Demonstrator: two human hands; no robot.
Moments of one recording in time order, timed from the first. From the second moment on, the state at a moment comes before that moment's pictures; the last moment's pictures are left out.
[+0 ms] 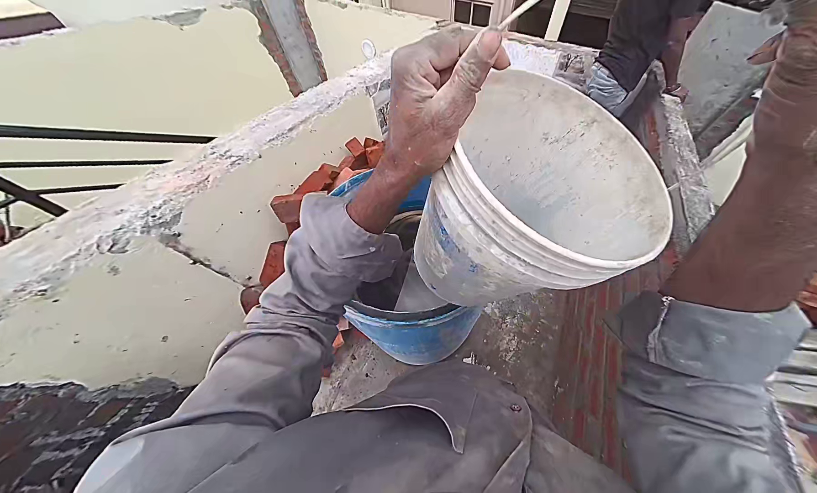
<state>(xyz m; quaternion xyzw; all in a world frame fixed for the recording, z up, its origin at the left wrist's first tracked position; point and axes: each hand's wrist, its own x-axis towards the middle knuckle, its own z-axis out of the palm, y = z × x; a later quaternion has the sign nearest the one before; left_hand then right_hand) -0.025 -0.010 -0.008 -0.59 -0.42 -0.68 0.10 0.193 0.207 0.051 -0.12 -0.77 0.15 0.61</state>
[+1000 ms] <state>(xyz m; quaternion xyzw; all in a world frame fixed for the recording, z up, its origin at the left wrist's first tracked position) -0.183 0.067 -0.454 -0.40 -0.89 -0.20 -0.01 0.348 0.206 -0.302 -0.48 -0.63 0.37 0.50</state>
